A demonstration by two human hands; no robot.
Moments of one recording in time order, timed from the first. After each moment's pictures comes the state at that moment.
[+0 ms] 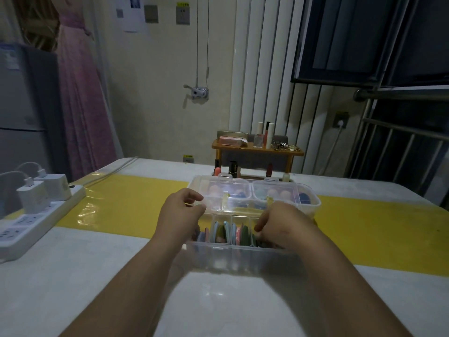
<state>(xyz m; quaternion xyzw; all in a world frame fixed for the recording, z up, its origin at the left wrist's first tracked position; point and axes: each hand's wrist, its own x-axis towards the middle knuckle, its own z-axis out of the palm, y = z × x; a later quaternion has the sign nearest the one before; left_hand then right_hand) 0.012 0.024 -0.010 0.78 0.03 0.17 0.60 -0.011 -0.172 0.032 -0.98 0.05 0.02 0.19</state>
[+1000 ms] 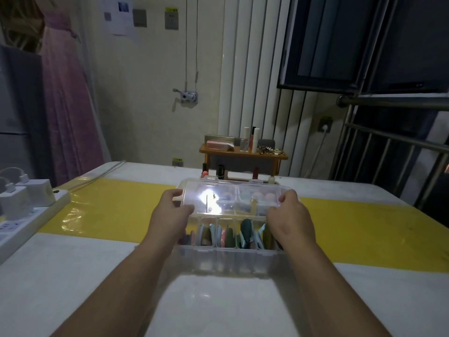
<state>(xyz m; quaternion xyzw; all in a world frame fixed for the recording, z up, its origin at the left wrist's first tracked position) 0.012 0.013 -0.006 0.75 0.07 0.13 0.64 -0.007 -0.208 0.018 -0.91 0.16 -0.21 0.33</state>
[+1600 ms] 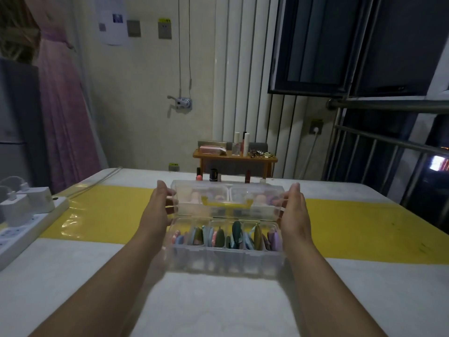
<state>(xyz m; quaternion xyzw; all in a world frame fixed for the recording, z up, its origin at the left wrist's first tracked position) -0.003 0.016 0.012 0.66 0.04 0.14 0.74 -0.025 -0.219 0.015 -0.66 0.13 -0.25 0.69</state>
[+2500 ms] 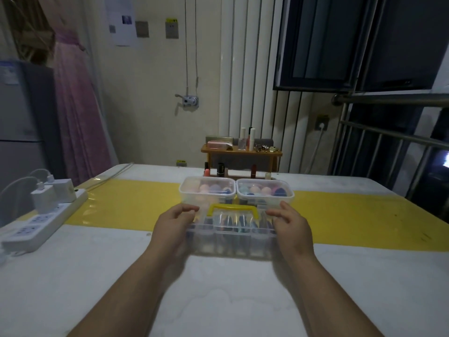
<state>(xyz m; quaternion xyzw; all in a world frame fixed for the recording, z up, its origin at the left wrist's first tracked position) -0.055 0.013 -0.015 0.68 0.03 0.10 0.72 -0.056 -0.225 -0.027 -0.82 0.04 -0.24 0.52</state>
